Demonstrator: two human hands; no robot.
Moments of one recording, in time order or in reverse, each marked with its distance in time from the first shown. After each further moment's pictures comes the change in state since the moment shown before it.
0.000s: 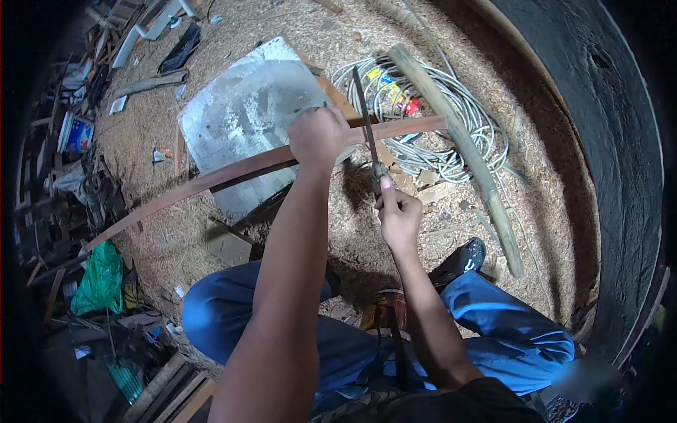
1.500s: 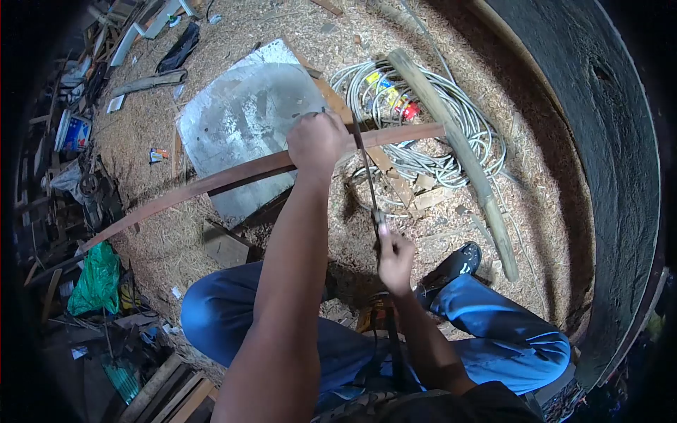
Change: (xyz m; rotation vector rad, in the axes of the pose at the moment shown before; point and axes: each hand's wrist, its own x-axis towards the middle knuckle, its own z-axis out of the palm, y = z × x) left_hand 0.002 0.003 -0.001 -0.026 0.014 -0.011; right_hand -0.050 0.055 -0.017 -0.037 0.007 -0.080
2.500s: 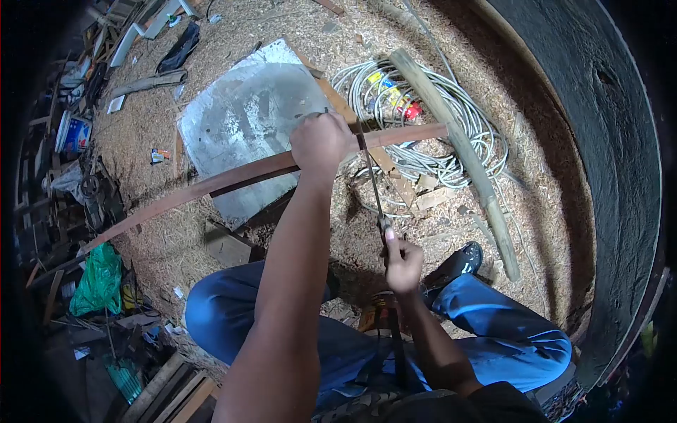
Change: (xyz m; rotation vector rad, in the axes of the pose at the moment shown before) left_hand 0.002 0.001 -0.002 -0.018 0.001 0.019; right_hand -0.005 -0.016 -0.011 0.029 -0.036 0.132
